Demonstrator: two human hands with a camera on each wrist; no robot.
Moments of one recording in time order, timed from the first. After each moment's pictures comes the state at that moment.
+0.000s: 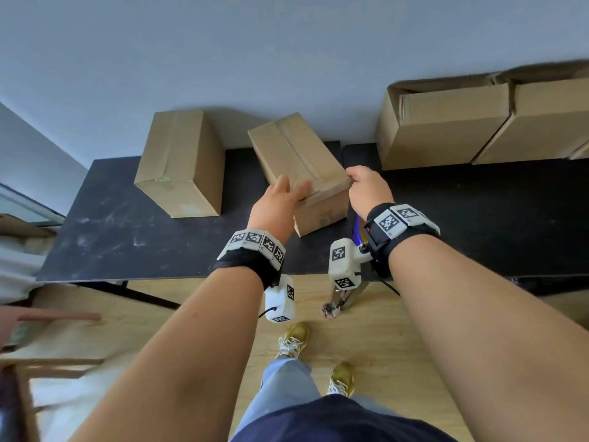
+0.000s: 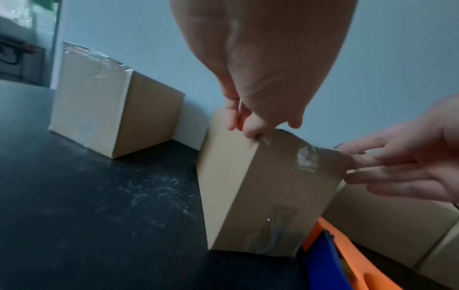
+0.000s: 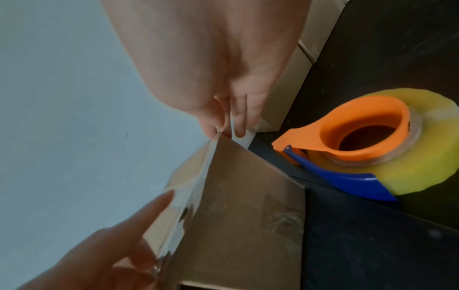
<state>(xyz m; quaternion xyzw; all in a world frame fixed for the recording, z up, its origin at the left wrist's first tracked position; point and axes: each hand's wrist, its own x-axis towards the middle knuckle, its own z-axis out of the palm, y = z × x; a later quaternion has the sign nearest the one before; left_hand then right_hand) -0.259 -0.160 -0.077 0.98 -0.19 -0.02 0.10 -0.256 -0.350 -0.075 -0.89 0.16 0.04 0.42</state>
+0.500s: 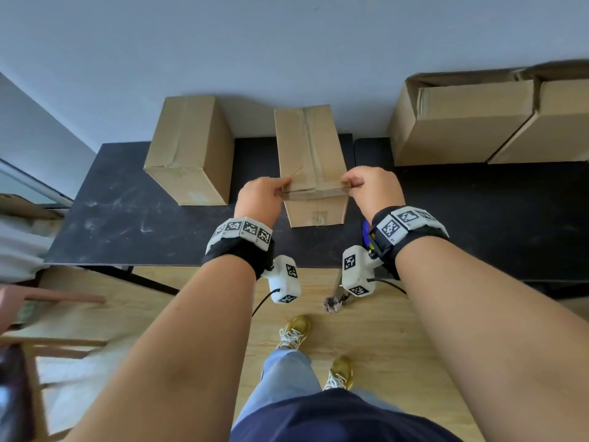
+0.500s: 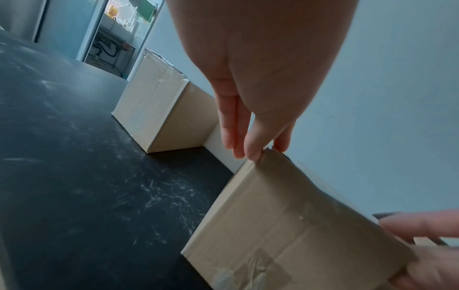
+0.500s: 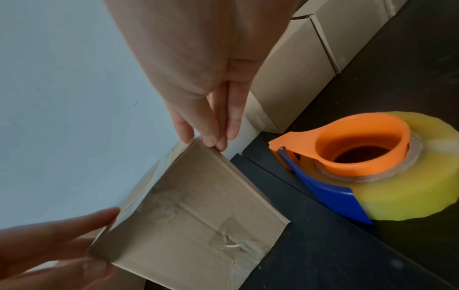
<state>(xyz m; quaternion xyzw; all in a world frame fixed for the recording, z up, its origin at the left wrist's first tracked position) -0.240 -0.121 -0.086 0.97 -0.06 -0.02 0.25 -0.261 -0.345 -0.091 -0.94 0.04 -0.04 0.34</state>
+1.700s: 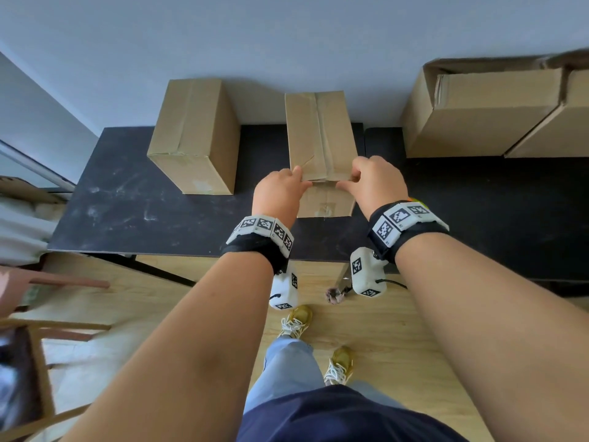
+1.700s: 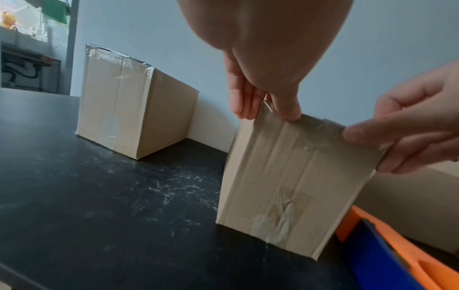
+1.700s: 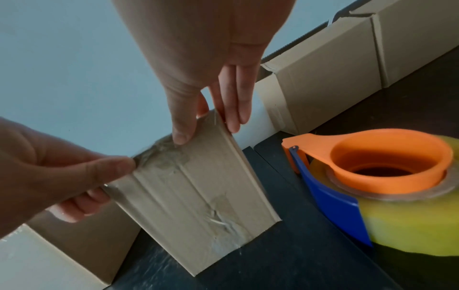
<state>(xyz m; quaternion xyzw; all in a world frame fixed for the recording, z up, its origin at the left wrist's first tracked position) -0.241 -0.142 -0.090 0.99 -0.13 -0.02 -0.01 -0.263 -0.320 -0.074 -0.98 0.02 -0.03 0.22</state>
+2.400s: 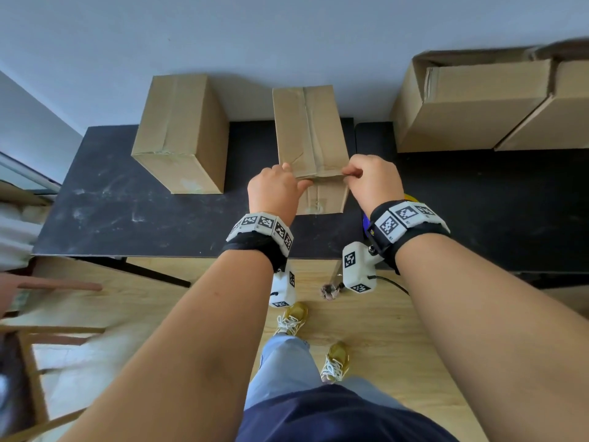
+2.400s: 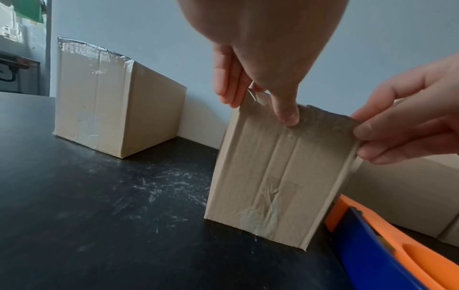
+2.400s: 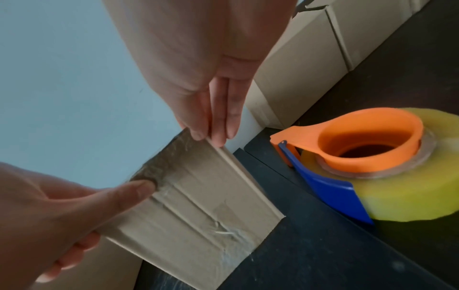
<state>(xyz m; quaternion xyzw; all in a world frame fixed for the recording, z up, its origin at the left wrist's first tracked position) -0.245 -0.158 -0.090 1.00 -0.08 0.03 -0.03 -0.261 -0.337 -0.093 -0.95 0.03 -0.05 0.32</state>
